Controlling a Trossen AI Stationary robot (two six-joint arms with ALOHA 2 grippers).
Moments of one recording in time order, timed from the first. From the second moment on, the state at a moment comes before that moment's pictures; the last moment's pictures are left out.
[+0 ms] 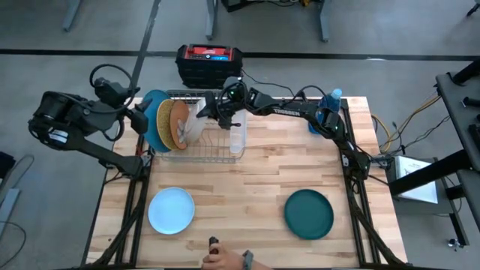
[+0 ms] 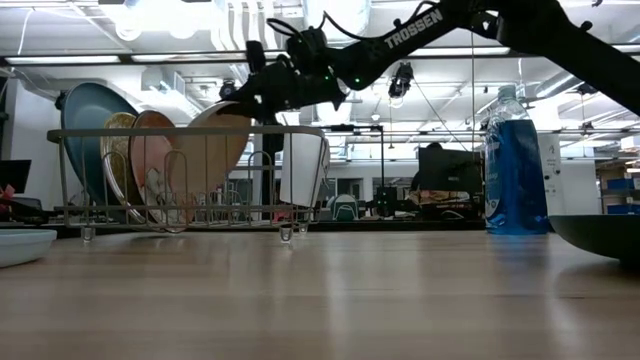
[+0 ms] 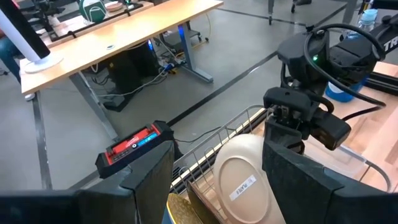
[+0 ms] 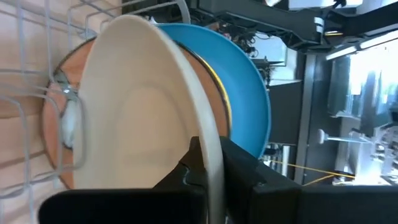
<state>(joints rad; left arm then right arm) -0.20 0.98 1.72 -1.52 -1.00 -0.53 -0.39 2.31 1.98 0.06 -0.60 -1.74</state>
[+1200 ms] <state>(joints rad) -0.20 1.01 1.72 -1.53 -1.00 -0.54 -0.37 2.31 1.98 0.08 -0.44 -1.50</state>
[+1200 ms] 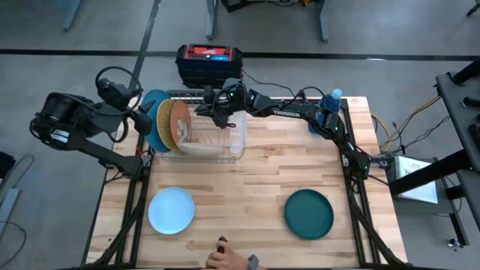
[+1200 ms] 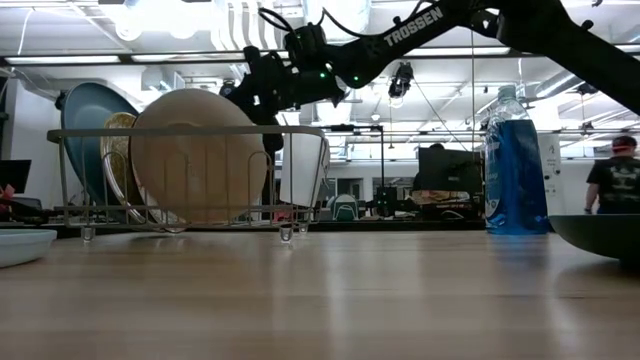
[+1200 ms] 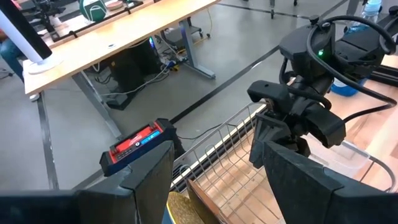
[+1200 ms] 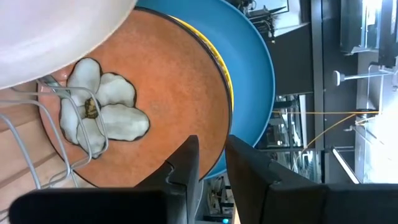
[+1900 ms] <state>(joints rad) -0.20 1.02 1.67 -1.53 -0.97 -0.55 -0.39 2.07 1.98 -0.31 -0.67 -0.73</state>
